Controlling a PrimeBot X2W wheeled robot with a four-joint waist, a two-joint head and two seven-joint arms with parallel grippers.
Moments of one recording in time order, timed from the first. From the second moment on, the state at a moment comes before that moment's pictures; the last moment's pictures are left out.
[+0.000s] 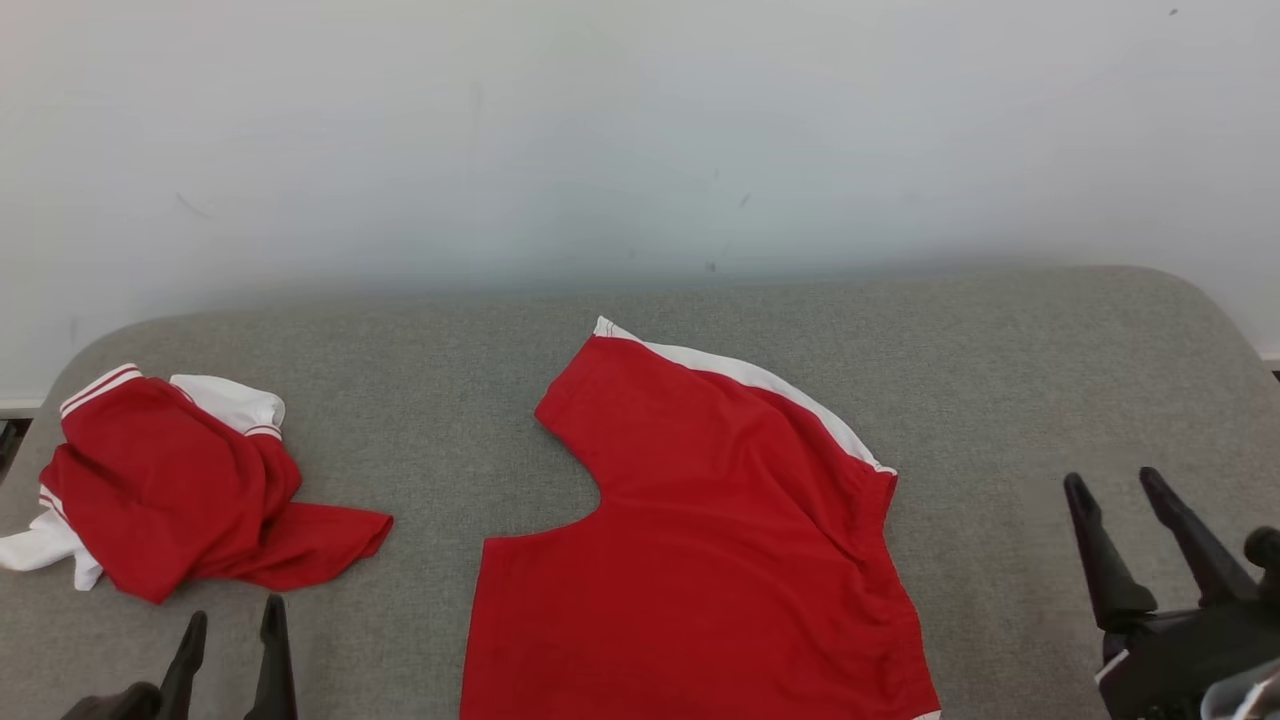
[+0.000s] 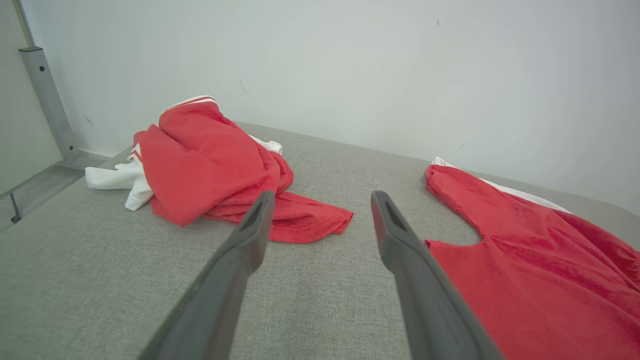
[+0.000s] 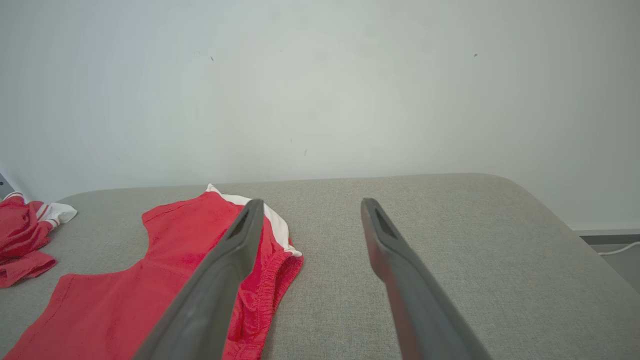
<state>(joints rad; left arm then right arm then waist) 0.01 0.28 -0.25 0.23 -0.50 0.12 -0.24 0.04 -0.48 0.18 -0.06 0.66 -0.12 -0.06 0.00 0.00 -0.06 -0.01</state>
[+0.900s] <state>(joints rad) 0.10 0.15 -0.14 0.11 -0.26 0.12 -0.22 0.12 -0.29 0.04 0.00 0.50 -0.12 -0.20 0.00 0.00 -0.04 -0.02</state>
